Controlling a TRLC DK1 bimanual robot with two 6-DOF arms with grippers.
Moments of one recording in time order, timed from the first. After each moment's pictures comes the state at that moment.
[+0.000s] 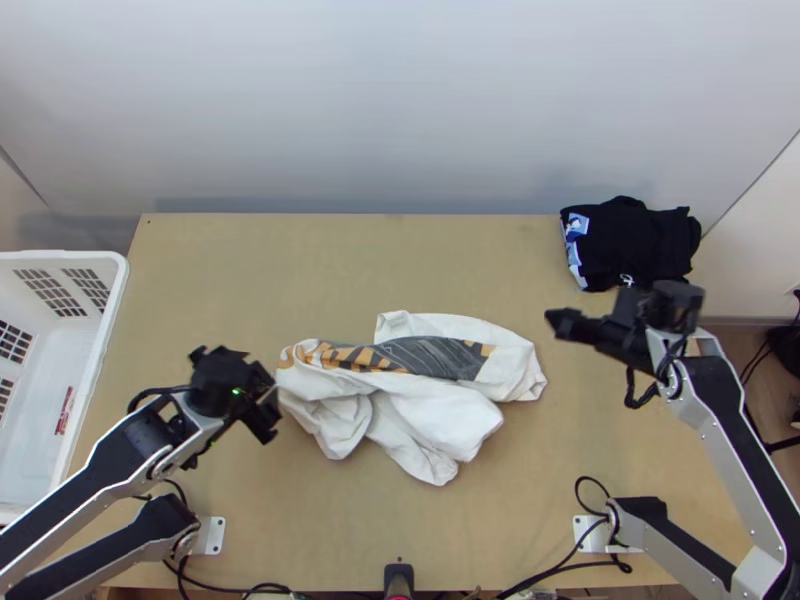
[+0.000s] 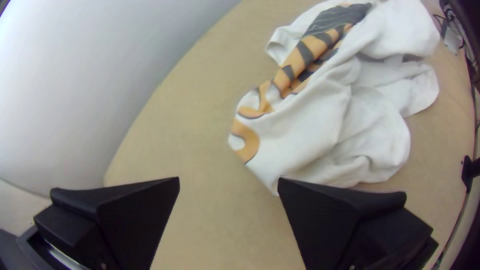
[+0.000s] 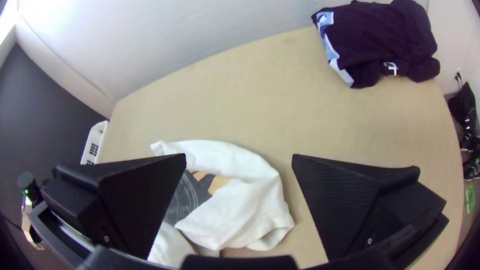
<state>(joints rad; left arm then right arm) -0.64 0.86 0.75 -0.66 -0.35 0.39 0.05 1.08 0.84 -0.47 -0.37 0.31</state>
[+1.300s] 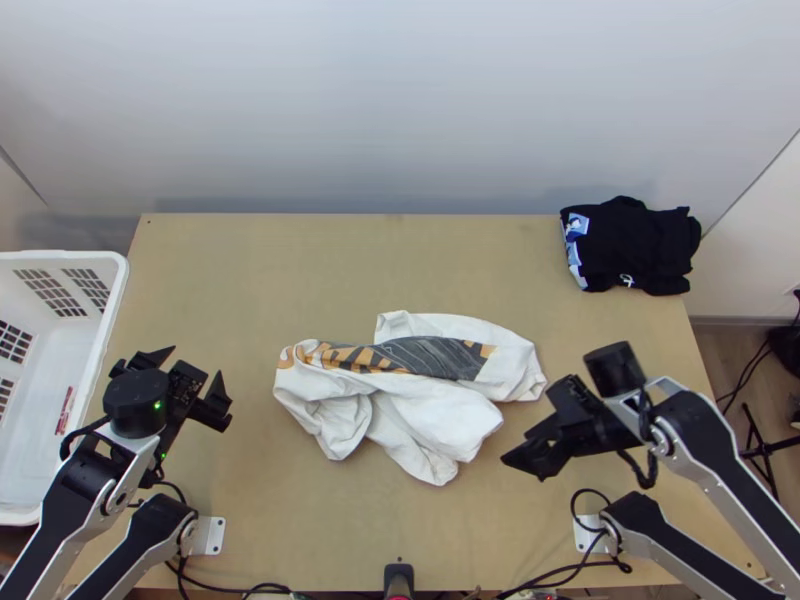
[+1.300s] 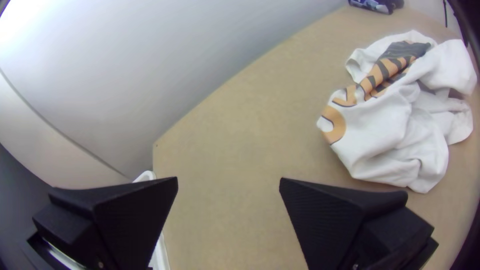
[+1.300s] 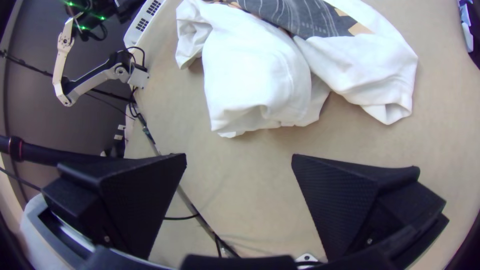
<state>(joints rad) -0.35 0.56 0.64 -0.62 -0.39 0.44 0.48 0.89 0.80 -1.08 -0.59 0.00</state>
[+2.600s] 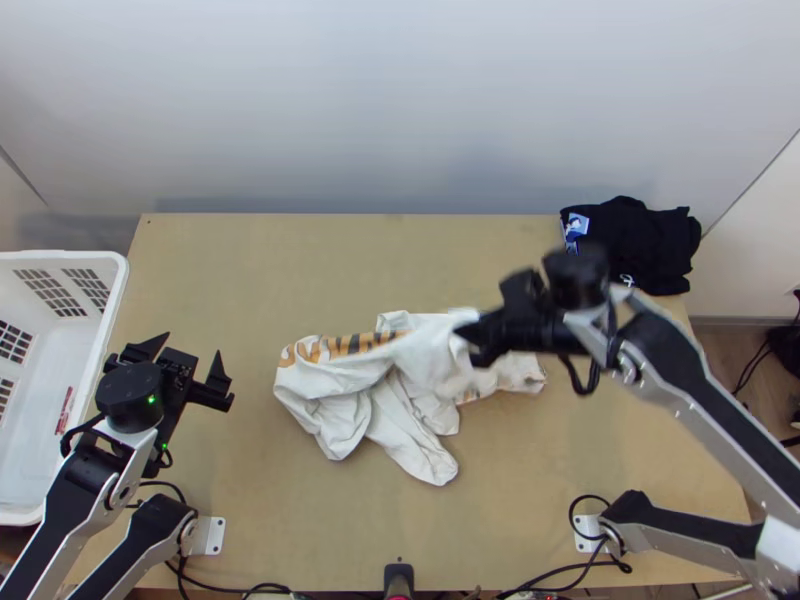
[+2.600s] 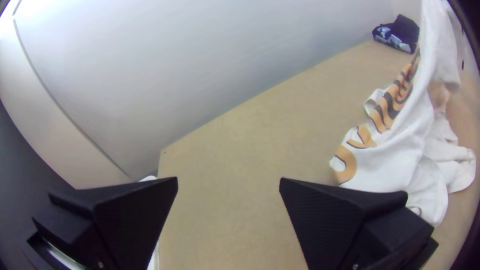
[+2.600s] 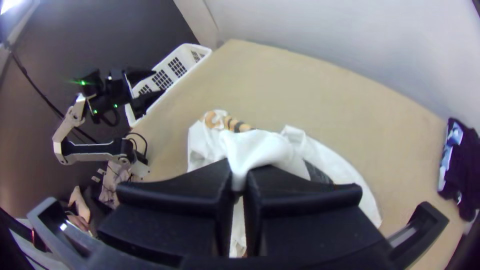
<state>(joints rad) -0.33 0.59 0.64 -0.48 -0.39 0.33 0.63 1.28 1.35 -0.73 -0.40 0.16</state>
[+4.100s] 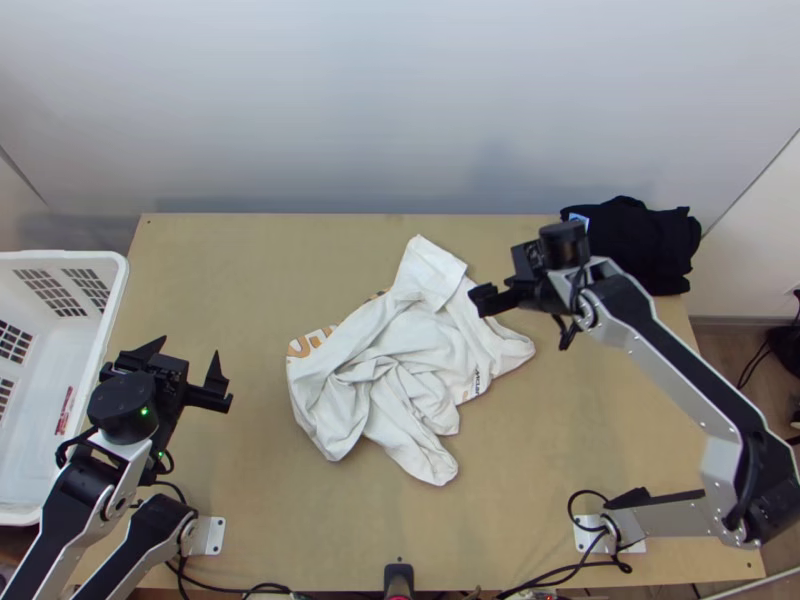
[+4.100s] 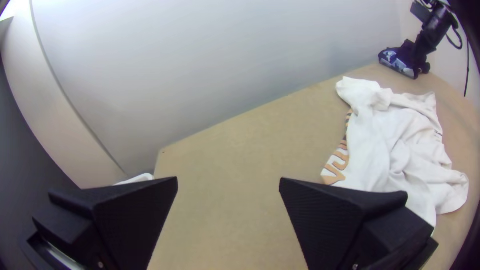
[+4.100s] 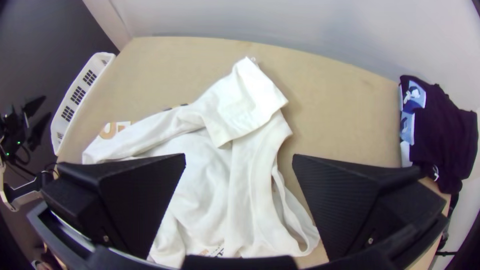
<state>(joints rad) -0.34 0.53 0.62 -0.47 -0.39 0.24 0.40 1.51 1.23 -0.51 -0.19 0.10</state>
